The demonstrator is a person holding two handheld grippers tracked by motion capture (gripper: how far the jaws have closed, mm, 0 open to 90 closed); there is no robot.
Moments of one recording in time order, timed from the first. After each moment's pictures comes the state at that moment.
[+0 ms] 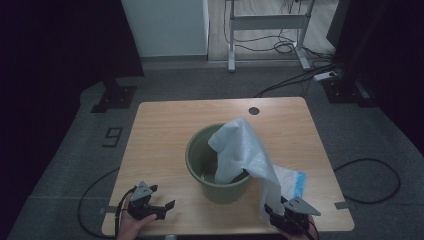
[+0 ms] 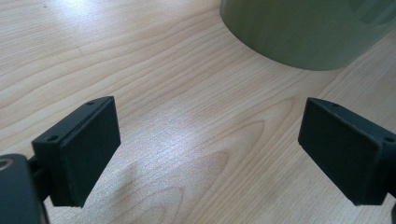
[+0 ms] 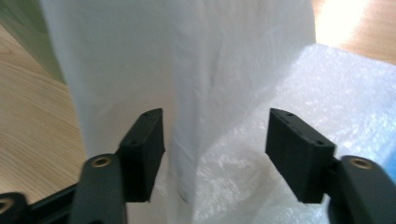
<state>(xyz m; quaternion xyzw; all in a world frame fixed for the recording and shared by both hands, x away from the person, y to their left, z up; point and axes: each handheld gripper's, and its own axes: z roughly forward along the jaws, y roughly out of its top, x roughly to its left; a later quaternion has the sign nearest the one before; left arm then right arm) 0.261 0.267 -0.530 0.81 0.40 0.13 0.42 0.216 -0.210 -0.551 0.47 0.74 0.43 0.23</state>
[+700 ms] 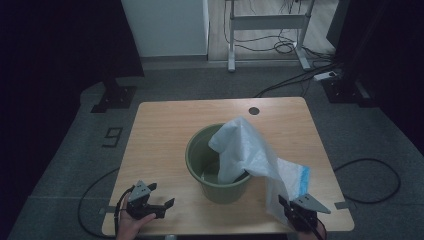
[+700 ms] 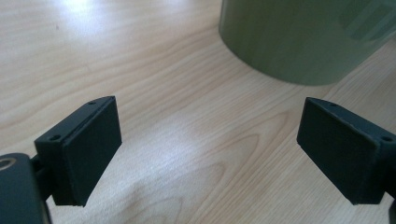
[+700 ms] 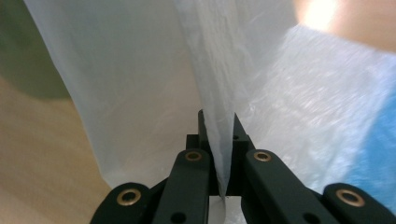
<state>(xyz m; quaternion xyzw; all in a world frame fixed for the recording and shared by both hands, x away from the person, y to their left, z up) 0.258 0.266 -0.518 0.80 0.40 0.15 0.43 0.222 -0.233 -0.542 0.49 0.71 0.44 0.25</state>
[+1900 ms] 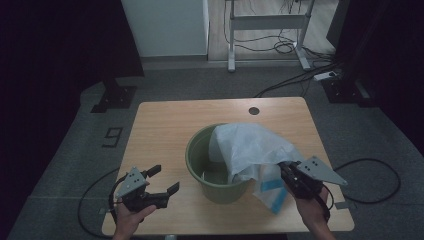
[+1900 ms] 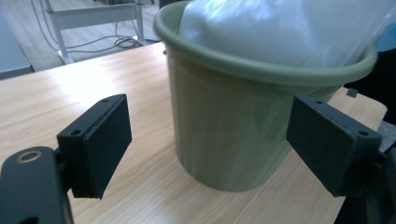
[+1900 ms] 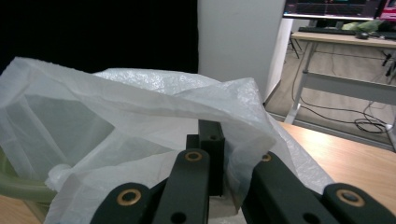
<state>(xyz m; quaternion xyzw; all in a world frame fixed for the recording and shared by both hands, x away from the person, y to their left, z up) 0.240 0.232 -0.409 0.76 0.33 0.19 0.53 0.247 -0.198 -0.386 0.38 0.67 0.55 0.33</state>
